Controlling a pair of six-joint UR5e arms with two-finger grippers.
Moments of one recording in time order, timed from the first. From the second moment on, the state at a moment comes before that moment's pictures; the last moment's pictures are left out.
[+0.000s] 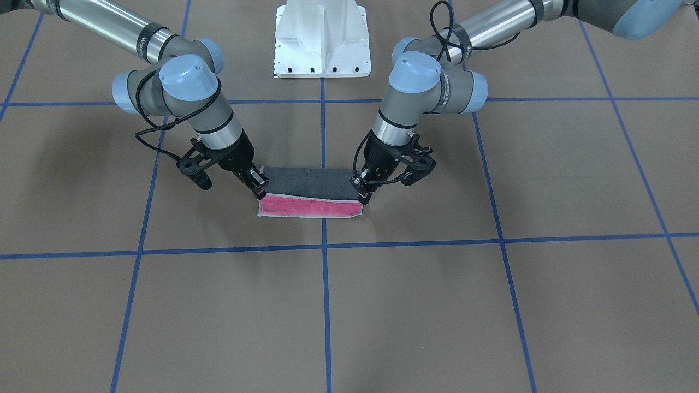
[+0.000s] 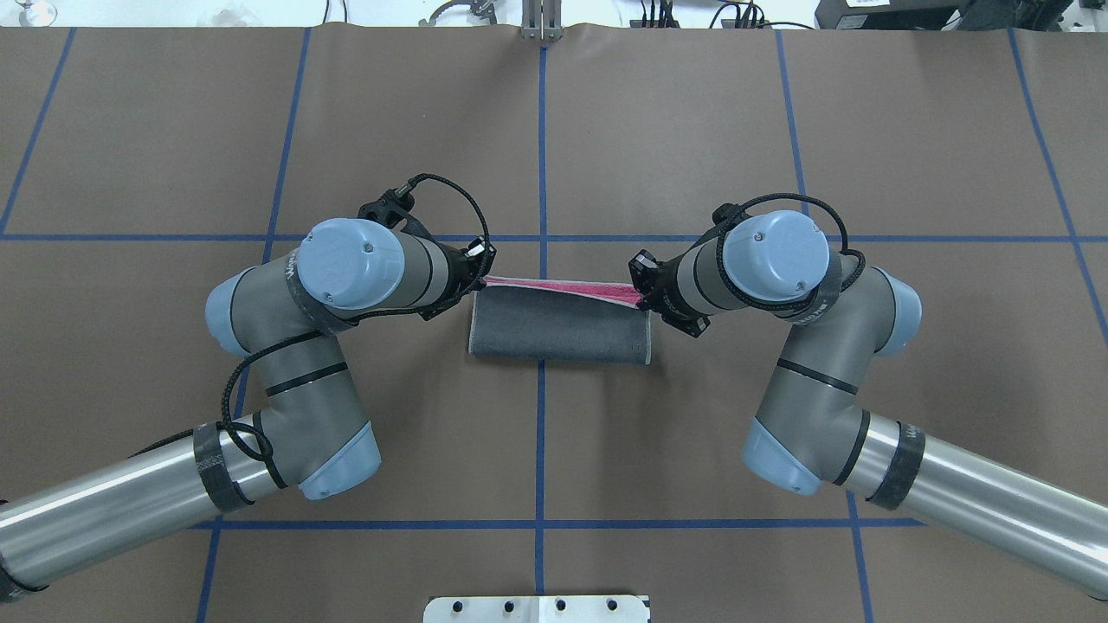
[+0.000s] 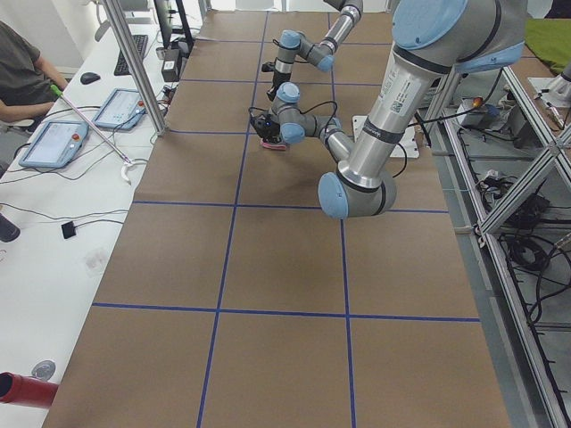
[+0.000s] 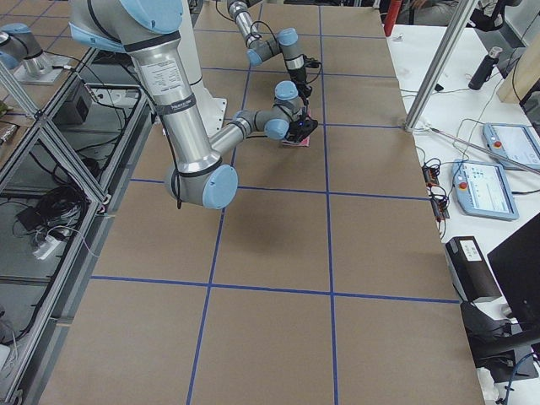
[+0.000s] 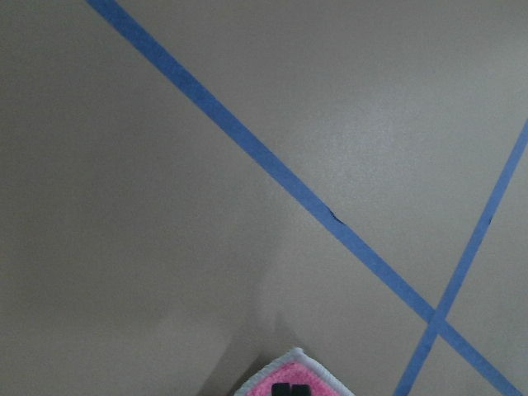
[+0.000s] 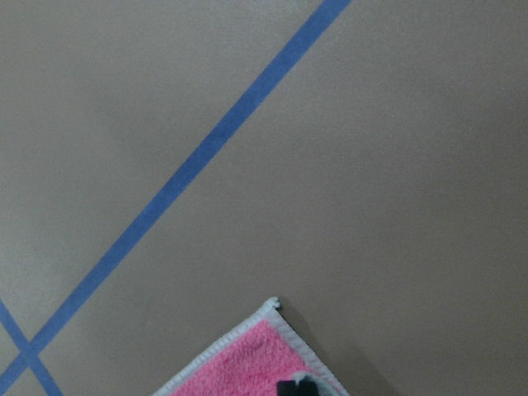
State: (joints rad) left arm -0.53 -2.20 -1.50 -2.11 -1.67 -1.97; right arm 0.56 -1.10 1.60 -1.07 1.81 2.03
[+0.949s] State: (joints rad) left arm -0.53 -2.21 -1.49 -2.11 -1.67 -1.97; right arm 0.57 -1.10 1.60 -1.07 1.81 2.03
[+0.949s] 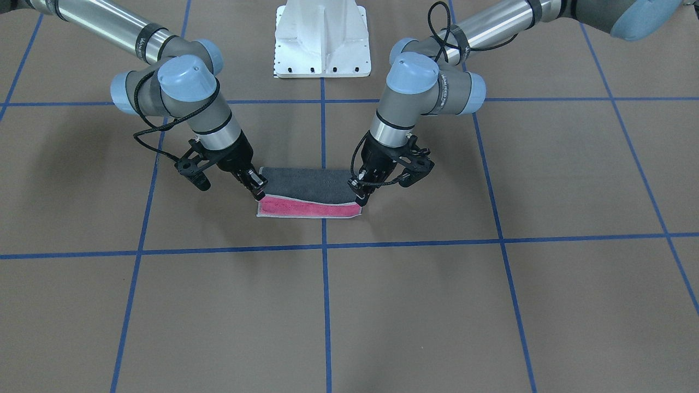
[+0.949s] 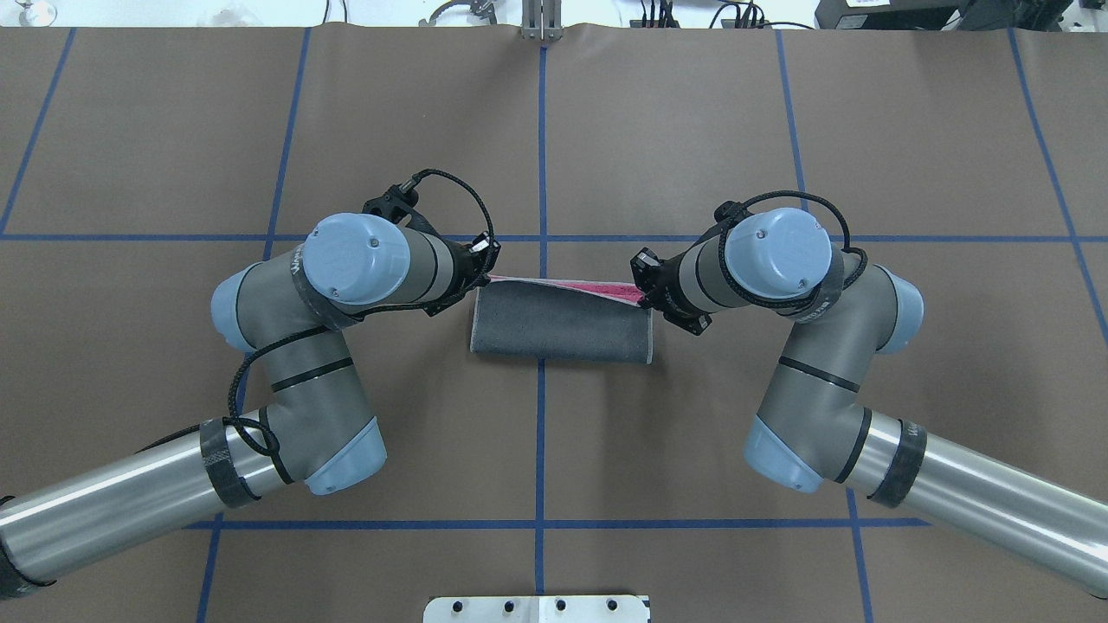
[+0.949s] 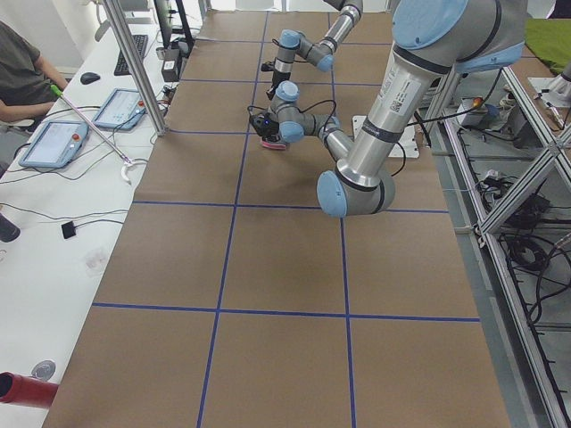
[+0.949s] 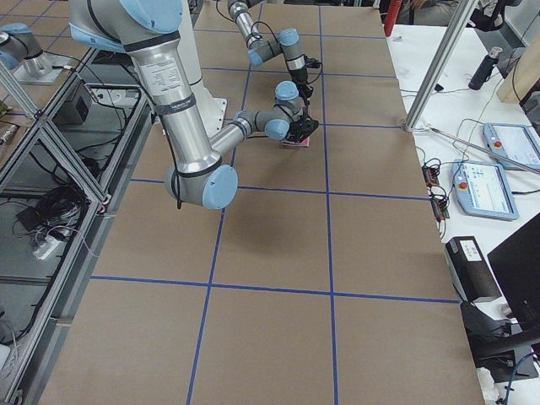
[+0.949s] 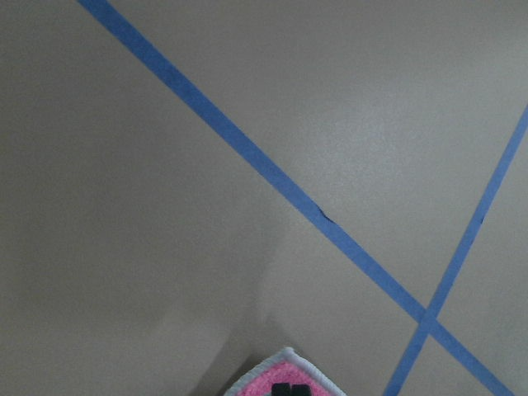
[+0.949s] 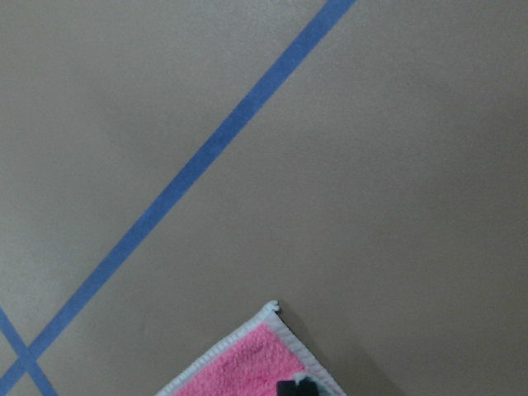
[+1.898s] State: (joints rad) left arm -0.53 -2.23 -1.47 -2.11 -1.67 -1.97; right arm 0.57 -1.10 1.60 -1.07 1.81 2.02
